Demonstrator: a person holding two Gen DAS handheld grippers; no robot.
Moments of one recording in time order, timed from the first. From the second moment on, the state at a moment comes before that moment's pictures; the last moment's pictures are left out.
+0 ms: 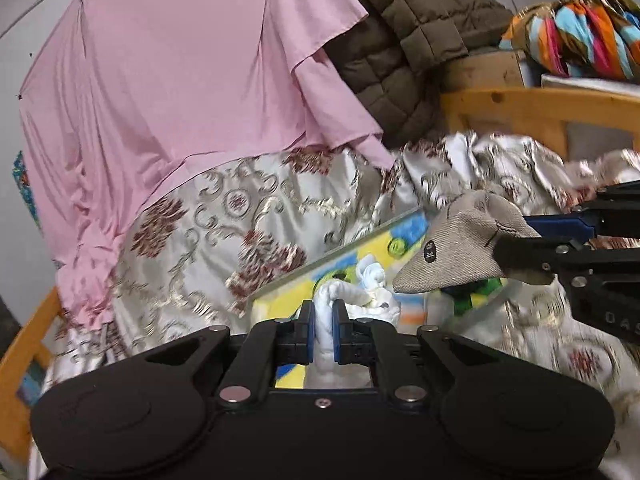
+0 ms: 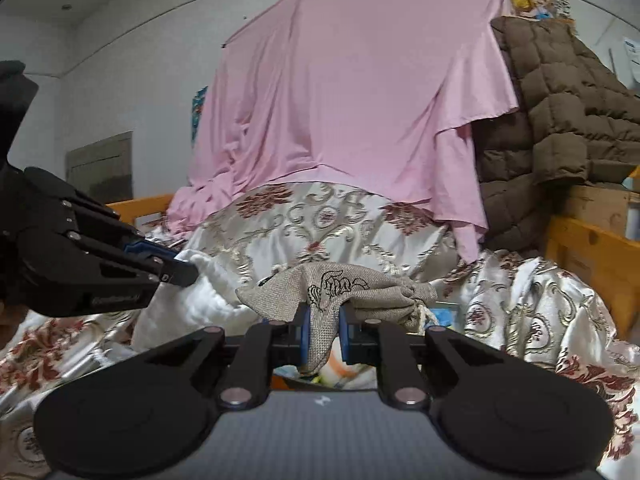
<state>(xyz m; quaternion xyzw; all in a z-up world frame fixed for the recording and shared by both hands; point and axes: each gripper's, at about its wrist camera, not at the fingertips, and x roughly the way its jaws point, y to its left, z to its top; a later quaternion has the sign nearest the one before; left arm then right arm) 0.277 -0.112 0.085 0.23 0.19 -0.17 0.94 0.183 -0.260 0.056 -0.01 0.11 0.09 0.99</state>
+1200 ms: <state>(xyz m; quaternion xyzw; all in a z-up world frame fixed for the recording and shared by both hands) 0.402 -0.133 0.001 0.13 0.24 -0.15 0.95 0.364 -0.276 0.009 -0.03 0.27 0.05 0.96</state>
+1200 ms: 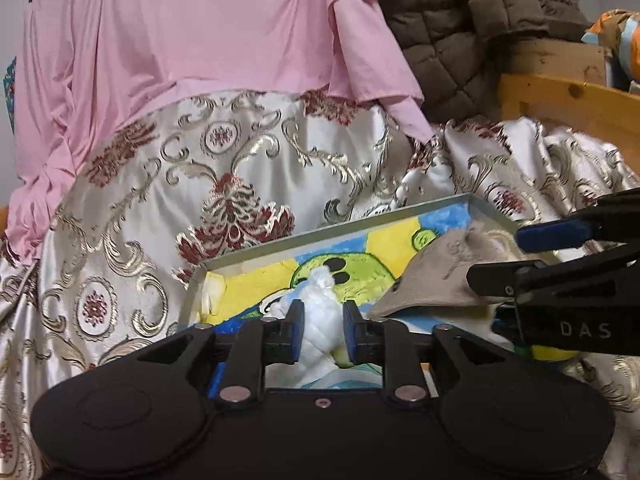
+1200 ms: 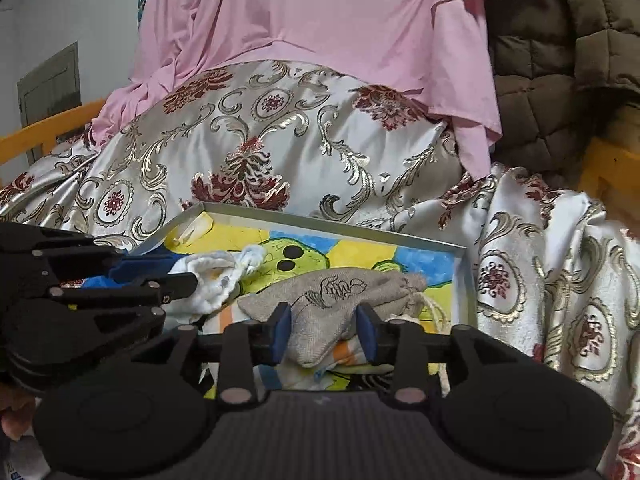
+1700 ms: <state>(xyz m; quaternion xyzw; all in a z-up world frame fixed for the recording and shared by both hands) 0.257 -0.111 0.085 0.13 0.17 -0.14 0.97 0.233 -0.298 0.089 0.01 0.17 0.03 0.99</state>
